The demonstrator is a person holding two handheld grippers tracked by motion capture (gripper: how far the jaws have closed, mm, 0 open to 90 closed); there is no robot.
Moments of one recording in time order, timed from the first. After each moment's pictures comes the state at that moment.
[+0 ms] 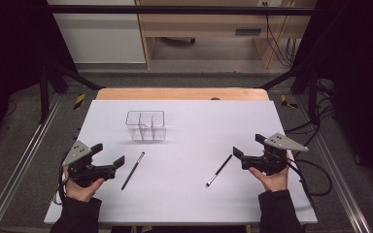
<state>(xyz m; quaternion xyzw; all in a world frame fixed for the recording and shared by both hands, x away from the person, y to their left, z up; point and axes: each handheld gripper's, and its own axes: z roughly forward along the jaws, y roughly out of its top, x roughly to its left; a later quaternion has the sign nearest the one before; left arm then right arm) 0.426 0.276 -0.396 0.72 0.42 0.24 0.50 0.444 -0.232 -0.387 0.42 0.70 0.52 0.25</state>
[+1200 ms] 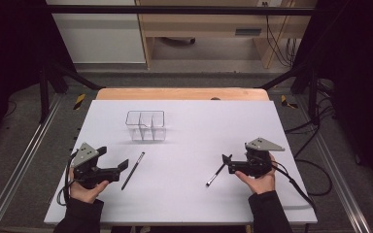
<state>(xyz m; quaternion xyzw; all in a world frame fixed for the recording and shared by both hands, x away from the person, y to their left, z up) 0.426 0.268 -0.407 0.73 0.42 0.23 0.48 0.451 -0.201 -0.414 0.46 0.74 0.45 0.23</state>
